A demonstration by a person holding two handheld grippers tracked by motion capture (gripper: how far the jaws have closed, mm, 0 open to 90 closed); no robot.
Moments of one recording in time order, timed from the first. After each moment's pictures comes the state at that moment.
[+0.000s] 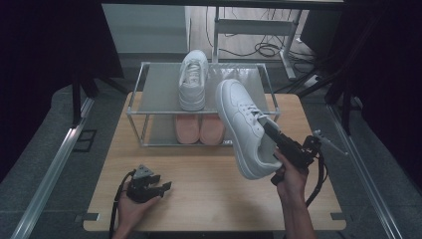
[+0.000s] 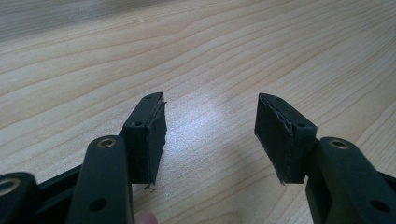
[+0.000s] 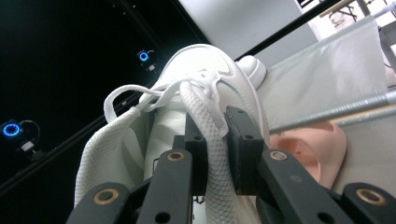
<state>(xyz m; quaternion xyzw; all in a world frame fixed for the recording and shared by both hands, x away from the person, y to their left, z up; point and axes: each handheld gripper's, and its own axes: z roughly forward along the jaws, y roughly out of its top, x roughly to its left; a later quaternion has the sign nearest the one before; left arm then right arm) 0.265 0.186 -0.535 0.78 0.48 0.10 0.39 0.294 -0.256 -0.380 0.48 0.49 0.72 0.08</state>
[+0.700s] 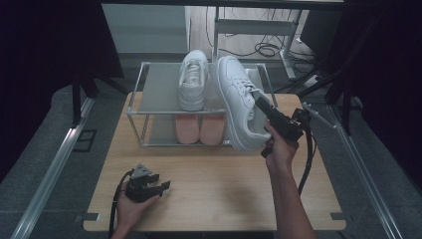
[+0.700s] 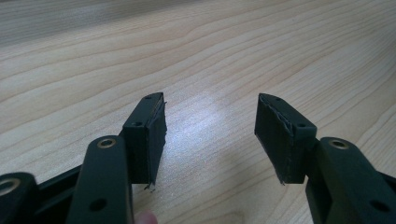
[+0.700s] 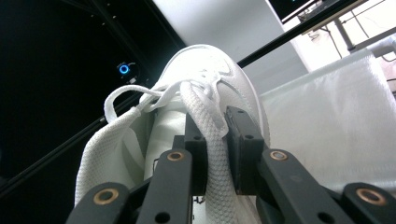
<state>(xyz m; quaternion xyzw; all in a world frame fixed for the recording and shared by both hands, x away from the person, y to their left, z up) 0.265 0.189 -0.534 0.78 0.48 0.11 0.40 0.348 -0.230 -0.348 0.50 0.48 0.71 0.11</state>
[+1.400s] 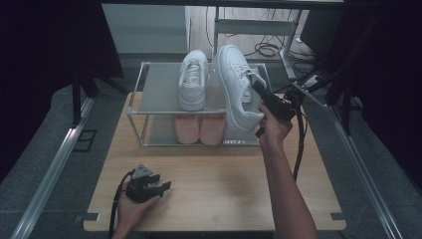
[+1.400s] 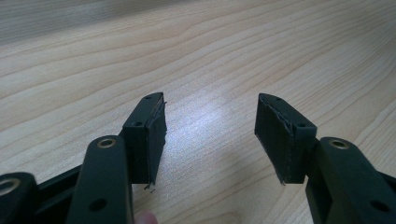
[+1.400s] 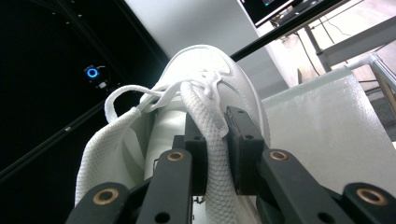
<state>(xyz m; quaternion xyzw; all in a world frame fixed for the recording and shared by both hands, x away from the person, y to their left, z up) 0.264 0.188 -0.534 0.78 0.47 0.10 0.40 0.396 -0.215 -0.330 0.54 0.48 0.68 0.14</state>
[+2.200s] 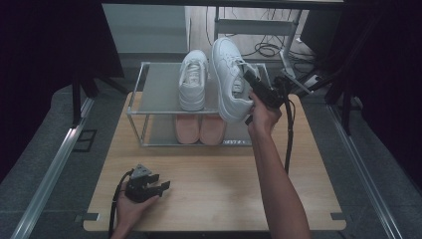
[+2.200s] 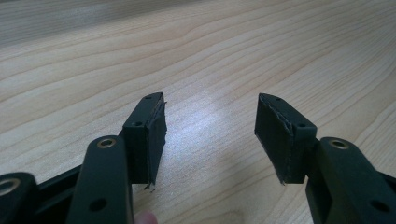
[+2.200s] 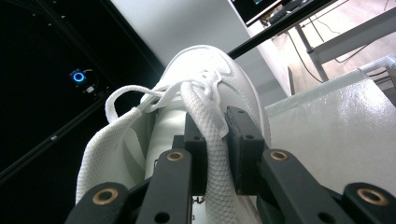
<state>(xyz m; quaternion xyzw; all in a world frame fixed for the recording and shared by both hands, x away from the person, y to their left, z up) 0.265 0.191 -0.534 0.78 0.48 0.11 0.40 0.424 -0.187 -0.317 0.56 0.47 0.67 0.15</state>
